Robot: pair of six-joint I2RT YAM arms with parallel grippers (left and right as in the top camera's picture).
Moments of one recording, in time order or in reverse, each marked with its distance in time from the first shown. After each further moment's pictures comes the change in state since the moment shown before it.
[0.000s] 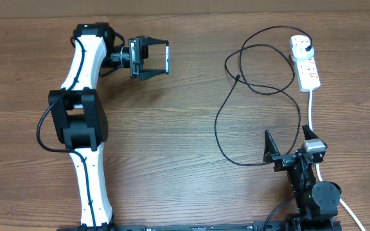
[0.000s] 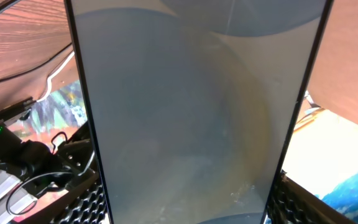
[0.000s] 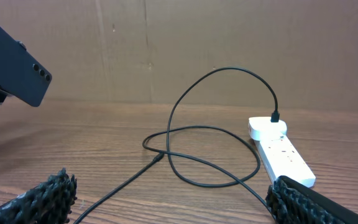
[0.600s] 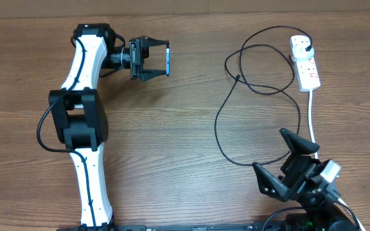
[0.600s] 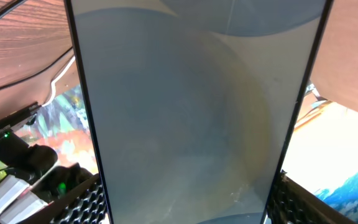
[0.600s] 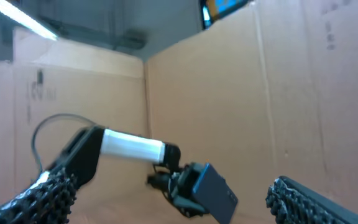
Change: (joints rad) left arm -0.001 0.000 0.000 -0.030 0.000 0.076; right arm 0.000 -0.001 0.043 0.600 -0.514 0.515
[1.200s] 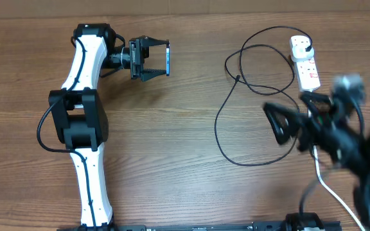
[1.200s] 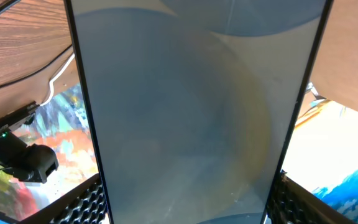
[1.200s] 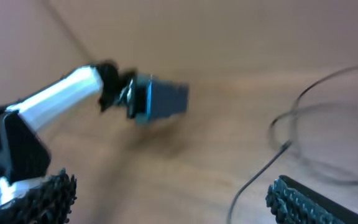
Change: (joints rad) left arm -0.002 0.000 0.003 -0.006 0.007 0.000; right arm 0.000 0.876 1.263 -1.452 0.051 -0.325
